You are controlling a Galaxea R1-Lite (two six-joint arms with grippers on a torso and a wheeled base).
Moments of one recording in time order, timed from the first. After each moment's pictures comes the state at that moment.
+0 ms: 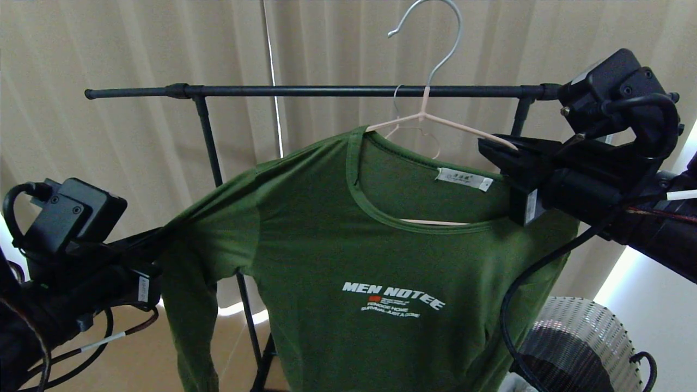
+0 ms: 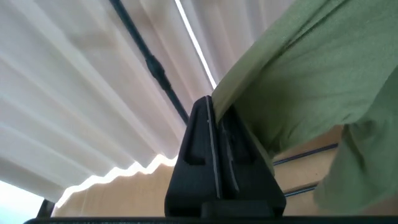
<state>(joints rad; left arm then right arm) -0.27 1.28 -0.40 -0.71 0.14 0.36 0.63 1.44 -0.84 -0.63 -0.21 -0.41</state>
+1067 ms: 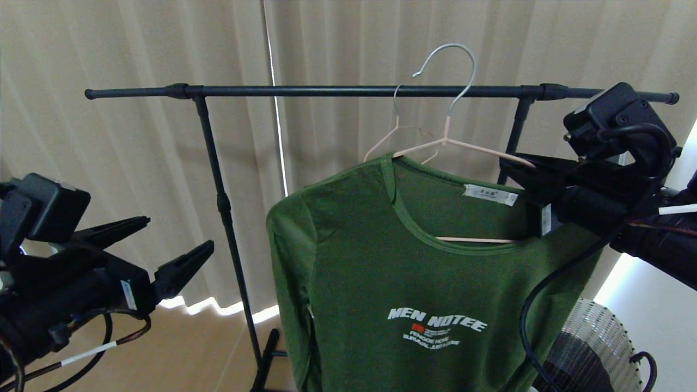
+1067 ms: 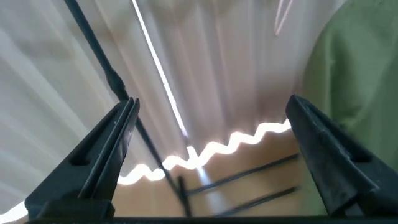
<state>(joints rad) -0.29 1.20 -0.38 -0.70 -0.02 0.17 0.53 1.42 -0.76 -0.62 -0.22 -0.41</state>
